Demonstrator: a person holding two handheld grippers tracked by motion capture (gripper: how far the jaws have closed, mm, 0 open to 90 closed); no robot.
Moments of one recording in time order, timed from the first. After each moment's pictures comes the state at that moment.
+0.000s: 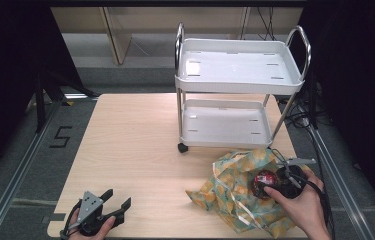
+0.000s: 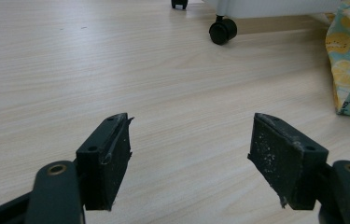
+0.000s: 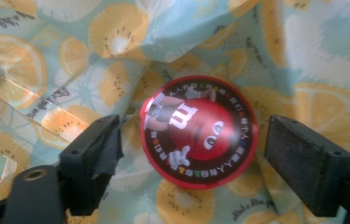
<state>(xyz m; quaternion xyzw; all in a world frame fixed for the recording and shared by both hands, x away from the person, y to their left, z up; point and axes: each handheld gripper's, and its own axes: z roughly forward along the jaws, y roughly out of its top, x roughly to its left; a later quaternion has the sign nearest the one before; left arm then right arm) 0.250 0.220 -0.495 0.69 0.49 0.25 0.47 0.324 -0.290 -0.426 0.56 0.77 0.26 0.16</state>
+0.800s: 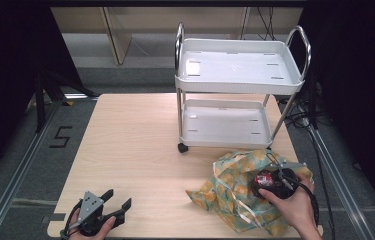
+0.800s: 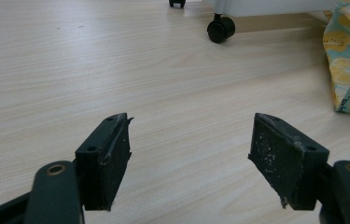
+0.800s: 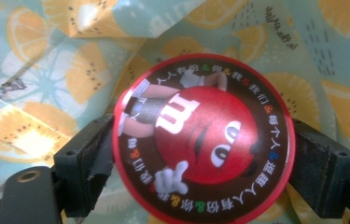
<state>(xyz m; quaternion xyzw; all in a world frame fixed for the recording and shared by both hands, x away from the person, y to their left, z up) 0.250 0.220 -0.497 0.70 0.48 0.24 0.48 0.338 -0.293 -0.465 0.55 0.77 0.26 0.16</state>
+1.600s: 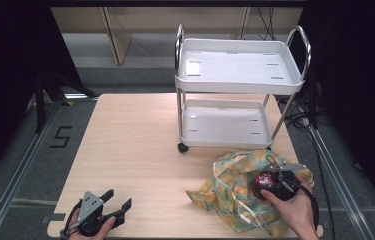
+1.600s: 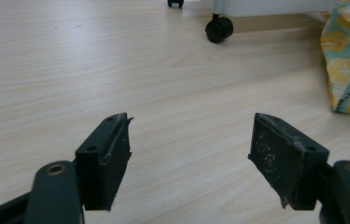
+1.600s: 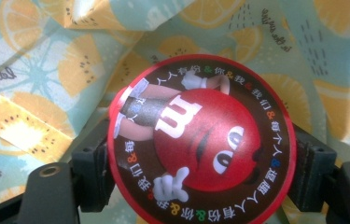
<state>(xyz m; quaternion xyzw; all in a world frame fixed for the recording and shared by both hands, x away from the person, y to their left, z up) 0.250 0.220 -0.496 0.69 0.48 0.24 0.48 0.332 -0.294 -0.465 0.54 0.78 0.26 0.18</state>
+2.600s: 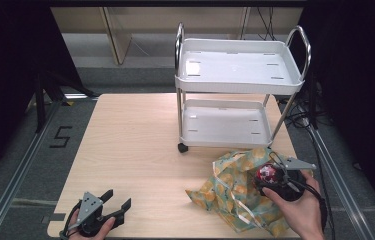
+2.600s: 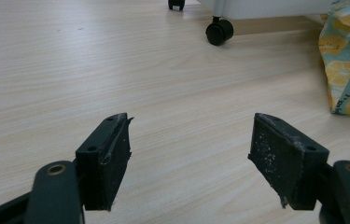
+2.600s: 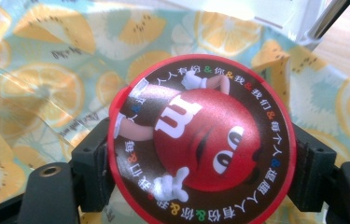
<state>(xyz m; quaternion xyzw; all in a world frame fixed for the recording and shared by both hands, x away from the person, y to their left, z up) 0.248 0.221 -0.495 0.69 0.48 0.24 0.48 0.311 -0.277 -0.412 0.51 0.77 0.31 0.22</state>
